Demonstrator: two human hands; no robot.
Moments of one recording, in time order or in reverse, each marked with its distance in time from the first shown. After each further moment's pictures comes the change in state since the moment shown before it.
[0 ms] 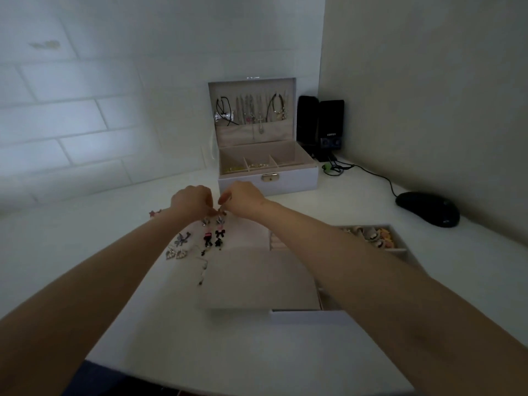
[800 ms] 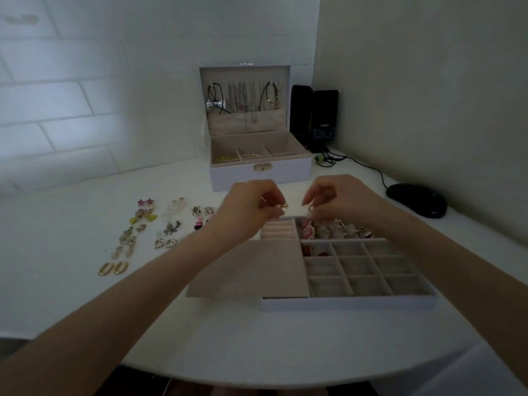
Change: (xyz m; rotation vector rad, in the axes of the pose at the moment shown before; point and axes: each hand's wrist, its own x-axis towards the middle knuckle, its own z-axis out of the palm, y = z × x) left_hand -0.109 0.105 -0.023 -0.620 0.086 0.428; right_hand -0.158 0.063 -0.097 0.280 0.107 0.167
